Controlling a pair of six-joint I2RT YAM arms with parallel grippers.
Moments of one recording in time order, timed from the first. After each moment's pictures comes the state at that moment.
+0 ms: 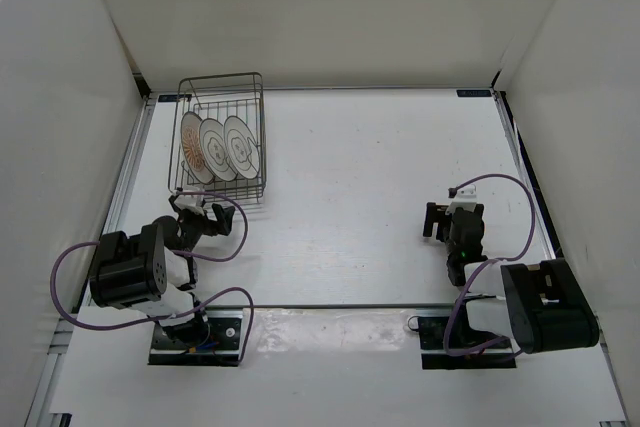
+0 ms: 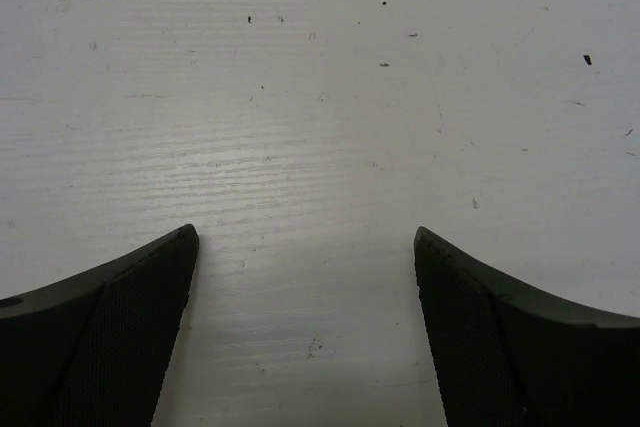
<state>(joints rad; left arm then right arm) 0.22 1.51 0.04 1.29 0.54 0.01 0.15 1.24 0.06 0.75 0.22 -0.01</state>
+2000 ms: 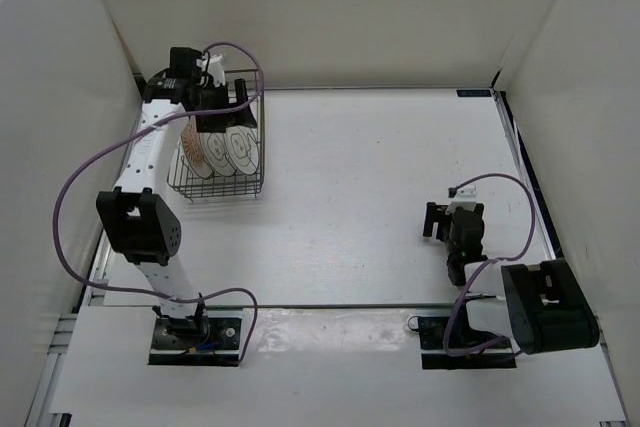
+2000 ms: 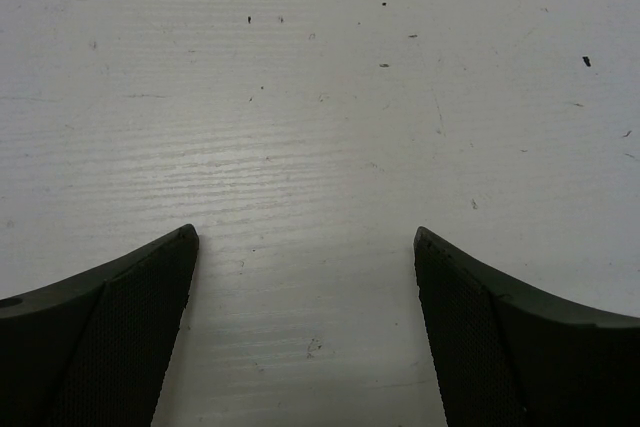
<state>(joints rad) -0.06 1.81 1.85 -0.94 0.36 -0.15 0.15 1.24 0.06 0.75 0.22 -0.01</state>
